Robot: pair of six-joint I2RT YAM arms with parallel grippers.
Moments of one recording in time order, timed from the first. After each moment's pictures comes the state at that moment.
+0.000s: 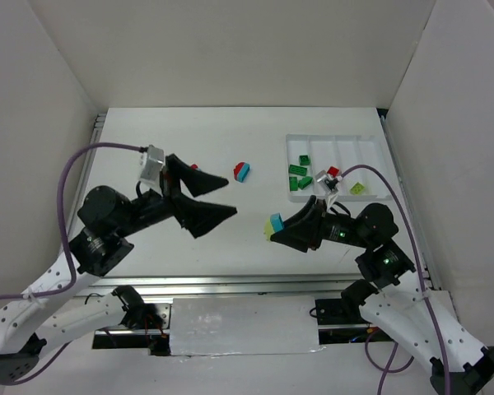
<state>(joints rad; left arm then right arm) -0.77 0.84 1.03 0.13 0.37 -0.50 0.54 0.54 0.62 -0.01 -0.75 0.75</state>
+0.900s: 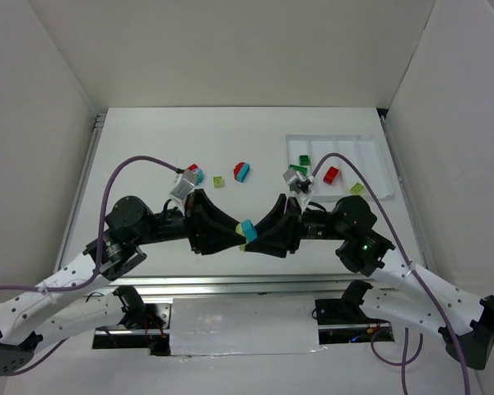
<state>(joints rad) -0.88 0.79 0.83 0.14 0.55 -0.63 0.84 0.78 0.72 0.30 -0.72 0.67</state>
